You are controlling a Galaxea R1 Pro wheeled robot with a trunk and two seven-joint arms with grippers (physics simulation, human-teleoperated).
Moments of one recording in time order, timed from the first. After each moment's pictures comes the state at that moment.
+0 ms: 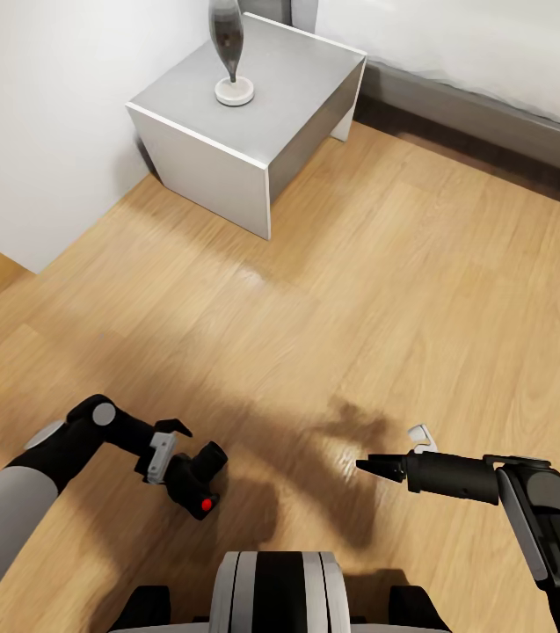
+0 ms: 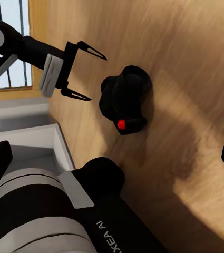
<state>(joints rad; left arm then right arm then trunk) -0.90 0.32 -0.35 -0.74 -0.66 -0.38 -1.24 -0.38 -0.23 -0.15 -1.52 -0.13 1.04 1.24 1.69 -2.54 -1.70</state>
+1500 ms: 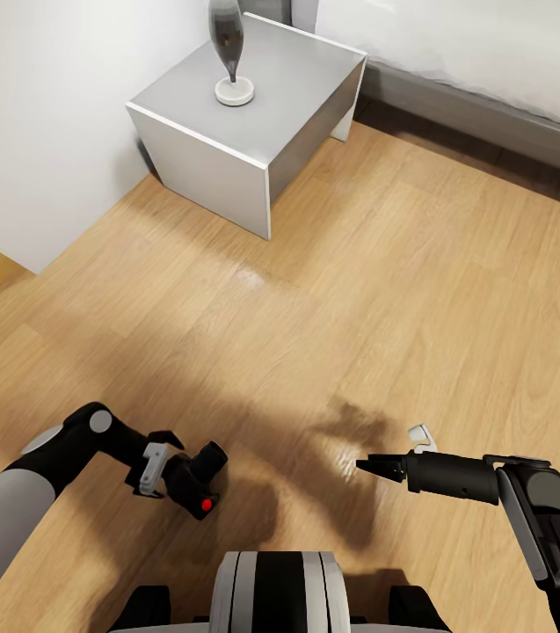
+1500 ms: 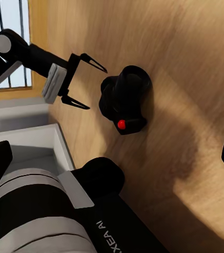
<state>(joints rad) -0.90 0.32 -0.35 -0.66 -0.69 -0.38 -1.26 -0.38 -0.23 -0.15 -1.52 -0.13 1.04 1.24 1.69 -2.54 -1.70</state>
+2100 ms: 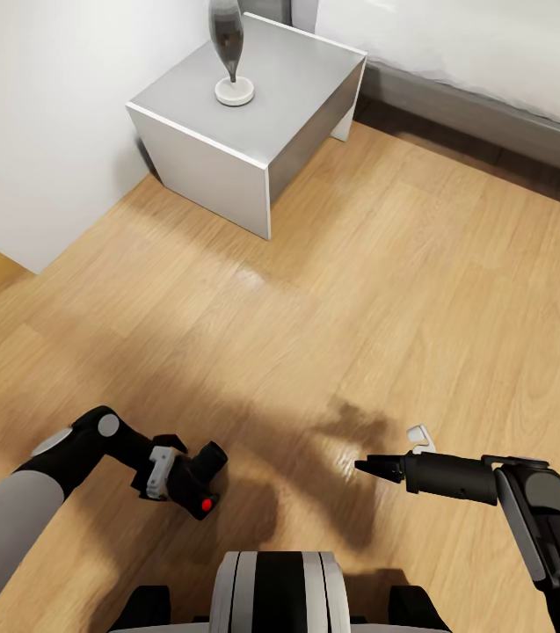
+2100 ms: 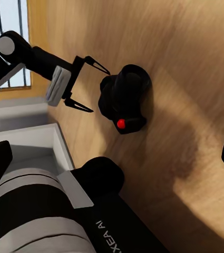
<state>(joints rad) -0.90 0.29 -0.35 -0.63 -0.72 -0.36 -1.23 -0.38 -0.22 -0.15 -1.52 -0.12 1.04 1.24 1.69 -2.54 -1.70</state>
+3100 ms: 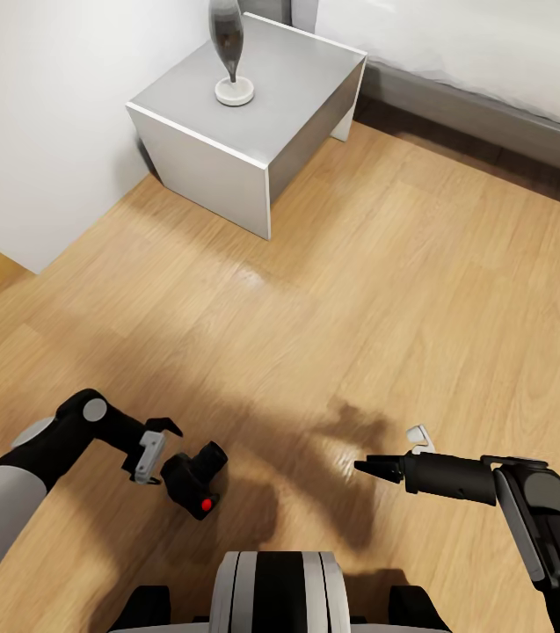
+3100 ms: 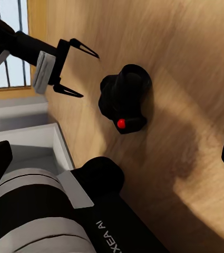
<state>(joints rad) -0.90 0.35 -0.35 -0.79 -0.69 -0.38 -1.30 -0.38 -0.22 -0.15 -1.52 -0.12 1.04 1.24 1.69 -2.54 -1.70</state>
